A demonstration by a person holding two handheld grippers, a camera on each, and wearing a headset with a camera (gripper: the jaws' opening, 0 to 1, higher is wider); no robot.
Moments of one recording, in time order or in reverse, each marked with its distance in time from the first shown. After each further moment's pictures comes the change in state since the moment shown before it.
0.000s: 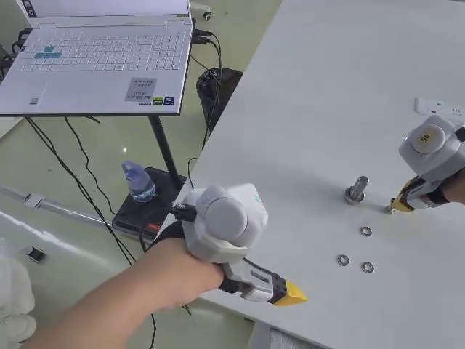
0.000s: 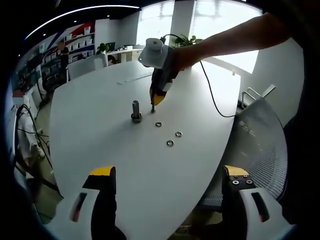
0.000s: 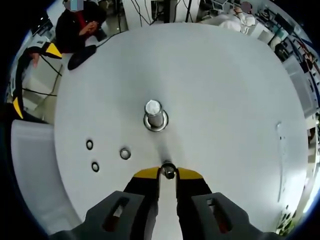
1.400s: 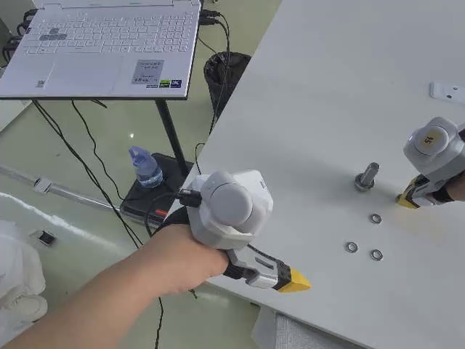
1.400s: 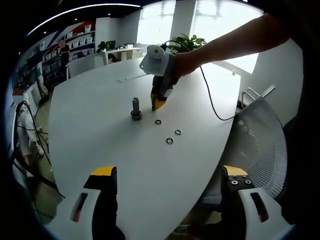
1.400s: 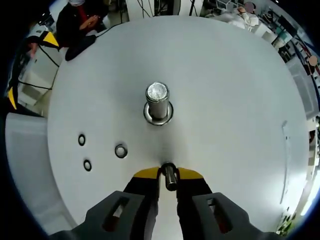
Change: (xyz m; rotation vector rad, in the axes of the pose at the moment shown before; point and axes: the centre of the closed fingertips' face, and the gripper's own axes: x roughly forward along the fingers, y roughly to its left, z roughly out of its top) left arm -0.001 0.000 -0.003 -0.009 0.006 -0.007; right arm 0.018 0.003 -0.010 -0.020 0.018 -0.003
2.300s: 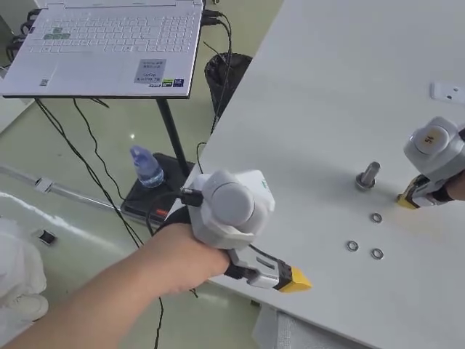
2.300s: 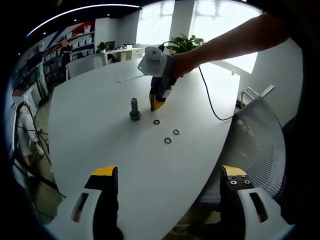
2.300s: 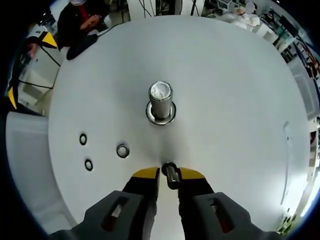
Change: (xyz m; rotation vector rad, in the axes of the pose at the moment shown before) left arm -0.003 -0.005 -0.001 0.004 -0.001 -0.001; right arm 0.002 0.003 -0.001 -0.009 -0.002 0.012
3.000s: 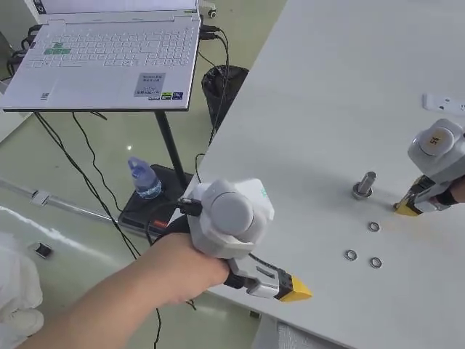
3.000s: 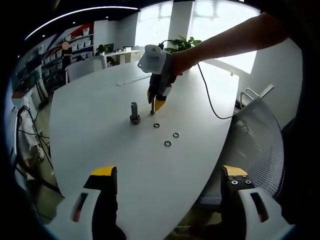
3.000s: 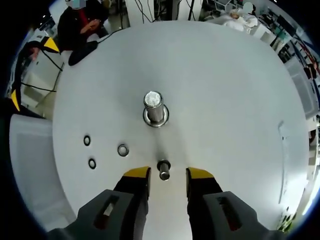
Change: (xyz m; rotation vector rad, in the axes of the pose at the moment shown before) left arm -0.005 0.000 0.008 0.015 -0.018 0.000; right arm -0.021 -0.009 0.005 0.012 -0.021 -0.001
